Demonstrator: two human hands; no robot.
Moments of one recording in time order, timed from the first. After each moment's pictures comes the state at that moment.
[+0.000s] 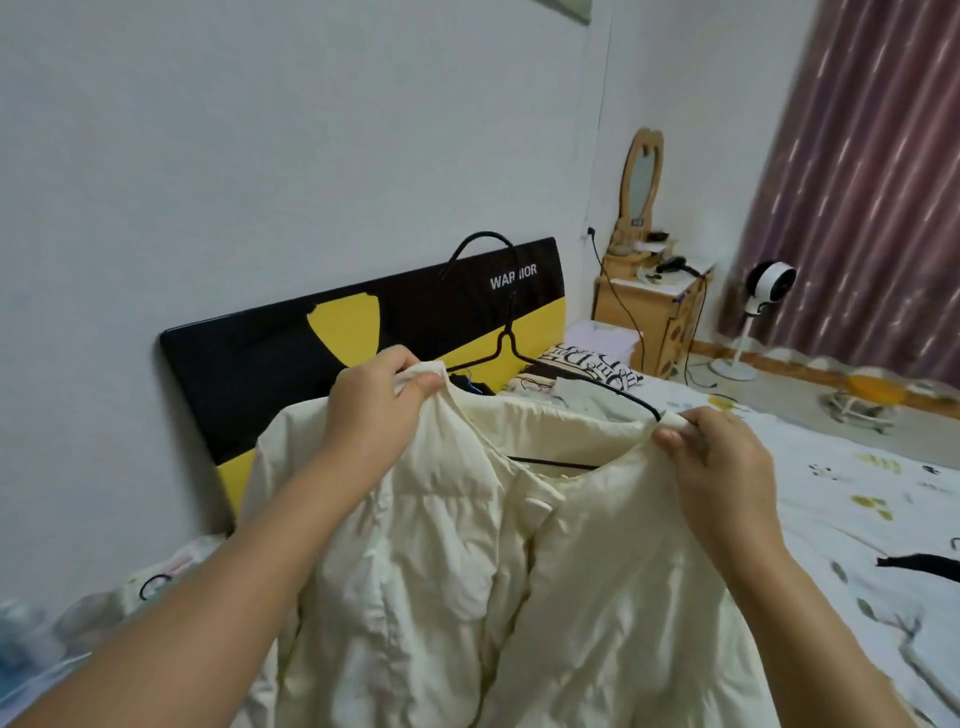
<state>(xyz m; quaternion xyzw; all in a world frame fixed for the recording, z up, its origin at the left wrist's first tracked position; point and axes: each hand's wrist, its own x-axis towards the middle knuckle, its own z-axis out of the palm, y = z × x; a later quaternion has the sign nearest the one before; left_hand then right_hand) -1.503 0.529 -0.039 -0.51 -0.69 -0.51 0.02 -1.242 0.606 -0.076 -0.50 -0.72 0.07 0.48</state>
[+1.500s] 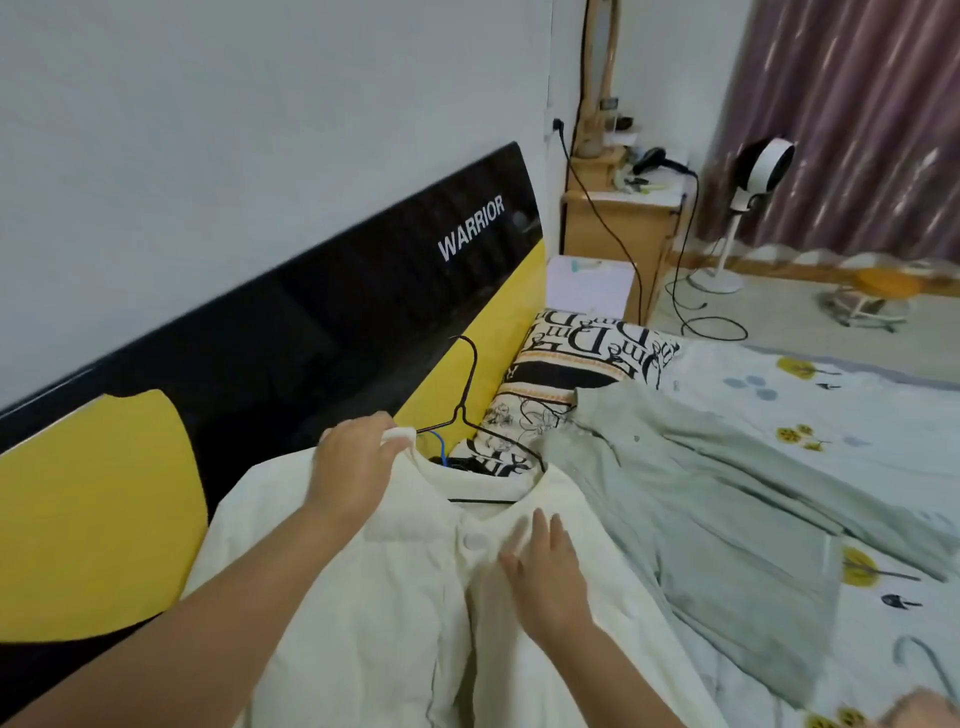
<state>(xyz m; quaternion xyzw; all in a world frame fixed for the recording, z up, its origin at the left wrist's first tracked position) -1.795 1.138 -0.235 -0.62 -0.73 -0.28 0.00 -1.597 1.105 -0.328 -0.67 -0.66 0.32 0.14</state>
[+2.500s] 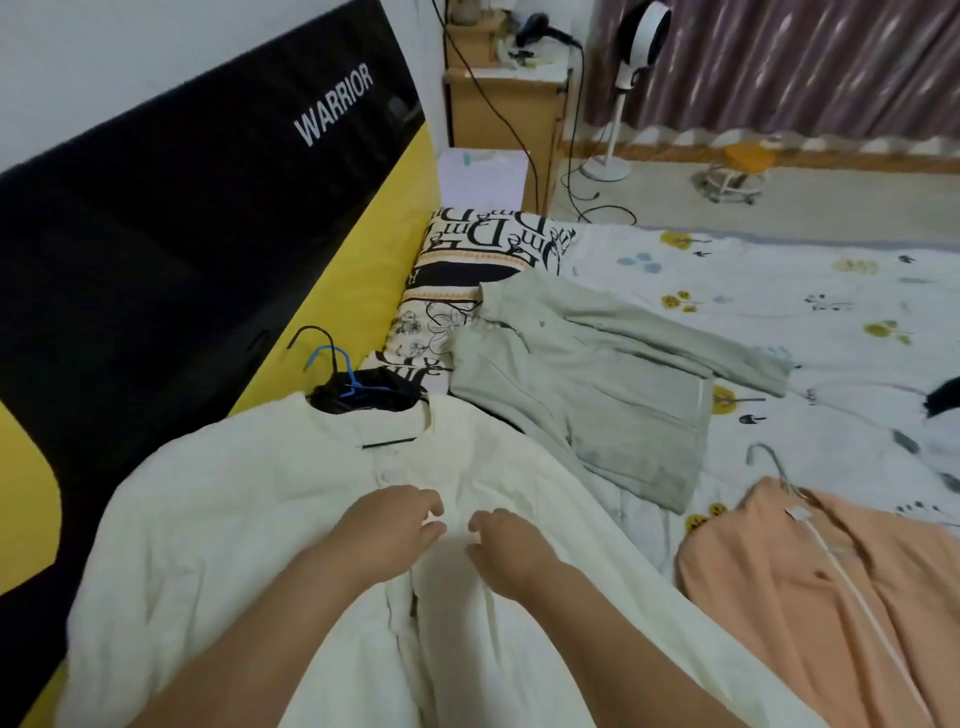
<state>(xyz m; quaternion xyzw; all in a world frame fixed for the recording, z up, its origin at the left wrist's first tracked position) -1.710 1.065 -0.319 -0.79 -0.57 0.09 -0.21 -1.561 1.044 -0.366 -0.63 -0.69 0.35 -0.05</state>
